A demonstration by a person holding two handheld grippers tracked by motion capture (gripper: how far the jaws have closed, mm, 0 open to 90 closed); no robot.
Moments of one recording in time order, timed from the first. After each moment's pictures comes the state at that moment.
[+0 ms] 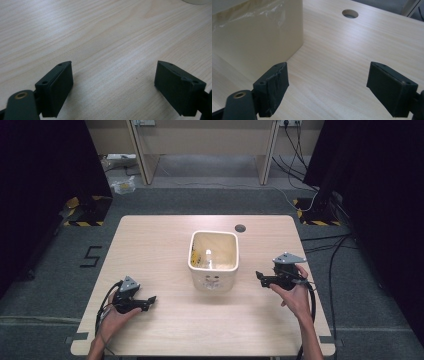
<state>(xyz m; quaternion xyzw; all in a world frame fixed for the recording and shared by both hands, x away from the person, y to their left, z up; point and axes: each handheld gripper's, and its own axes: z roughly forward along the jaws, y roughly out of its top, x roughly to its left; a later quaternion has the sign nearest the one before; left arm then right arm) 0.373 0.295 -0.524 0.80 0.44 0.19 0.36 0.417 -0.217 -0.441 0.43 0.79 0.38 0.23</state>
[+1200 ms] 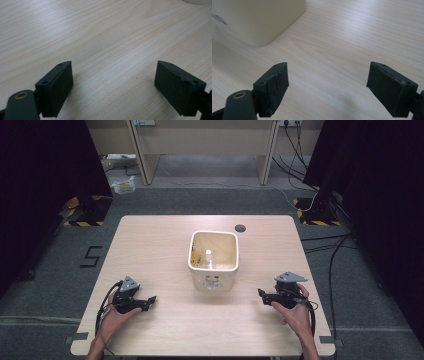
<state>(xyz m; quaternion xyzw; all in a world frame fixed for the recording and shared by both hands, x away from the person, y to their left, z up) 0.373 0.295 -0.524 0.80 0.44 0.19 0.36 0.381 -0.225 -0.483 0.46 0.79 0.36 0.21</state>
